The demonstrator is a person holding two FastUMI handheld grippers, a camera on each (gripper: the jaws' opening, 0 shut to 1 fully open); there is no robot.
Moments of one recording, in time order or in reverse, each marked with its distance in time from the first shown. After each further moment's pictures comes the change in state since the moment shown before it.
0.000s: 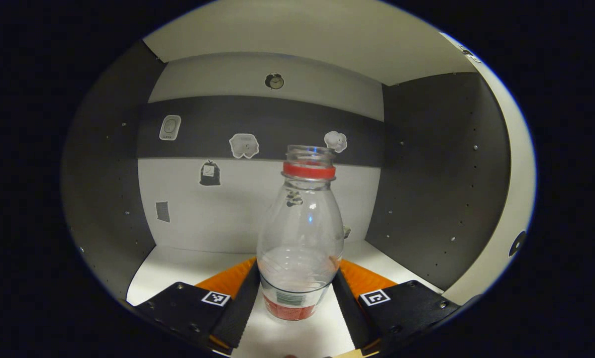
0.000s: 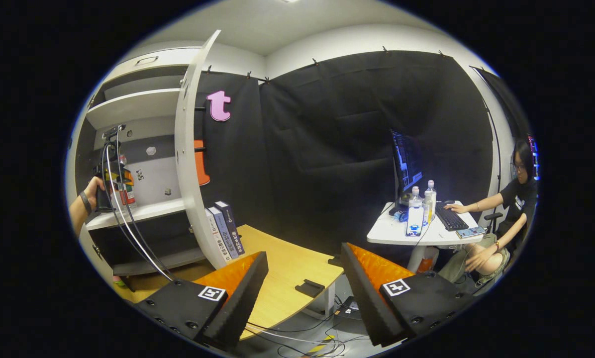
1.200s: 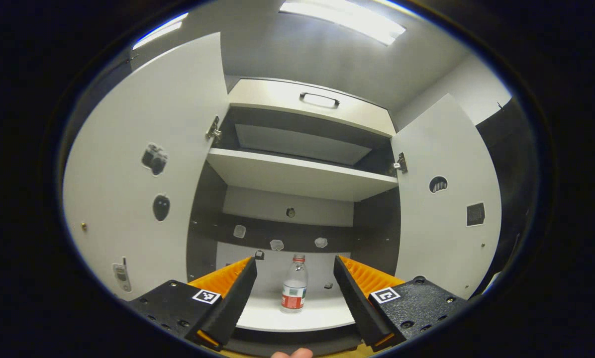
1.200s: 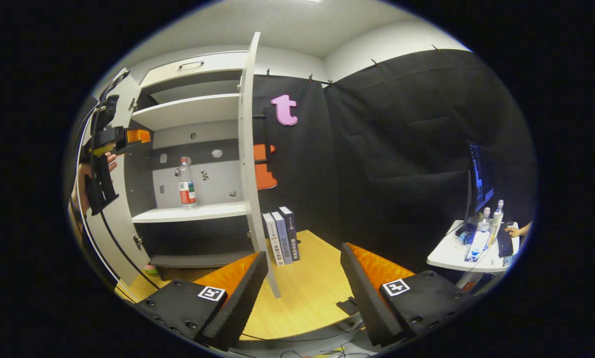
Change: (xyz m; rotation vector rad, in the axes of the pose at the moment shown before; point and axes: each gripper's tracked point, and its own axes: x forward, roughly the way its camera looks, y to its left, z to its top) left arm -0.323 -0.024 0.092 0.018 -0.524 0.173; right arm 0.025 0.071 0.036 -0.079 -0.015 0.489
